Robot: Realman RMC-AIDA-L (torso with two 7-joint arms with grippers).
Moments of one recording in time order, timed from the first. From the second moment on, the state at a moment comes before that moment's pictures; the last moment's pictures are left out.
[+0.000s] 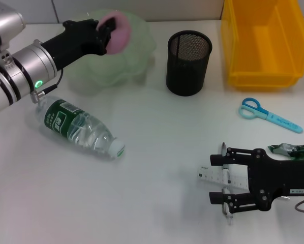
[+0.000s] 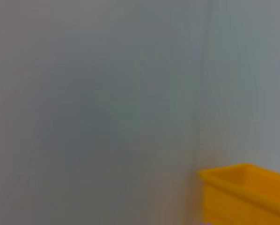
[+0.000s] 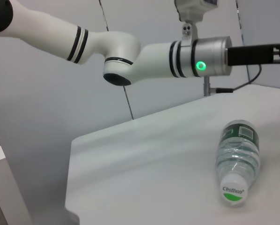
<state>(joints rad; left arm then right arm) -0.64 -2.08 1.11 0.37 1.11 0.94 -0.98 0.42 2.04 -0.84 -0.47 -1.96 -1.72 1.06</state>
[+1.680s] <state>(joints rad) -0.72 -2.08 1.10 0.25 1.00 0.73 -0.79 0.42 2.04 -0.84 -0.47 -1.96 -1.71 1.06</state>
